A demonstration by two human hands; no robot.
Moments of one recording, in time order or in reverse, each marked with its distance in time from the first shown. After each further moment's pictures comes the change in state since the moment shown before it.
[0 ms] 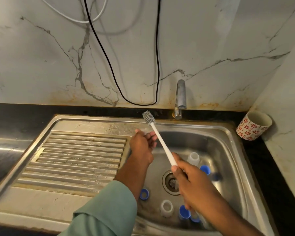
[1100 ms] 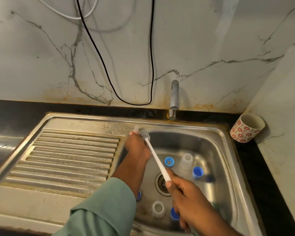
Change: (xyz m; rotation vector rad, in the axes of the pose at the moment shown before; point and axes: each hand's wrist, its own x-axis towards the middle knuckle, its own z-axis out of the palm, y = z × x) left_hand 0.020 -0.015 0.017 -0.260 0.038 -0.036; right_hand -0.005 0.026 0.001 0.138 -0.044 0.065
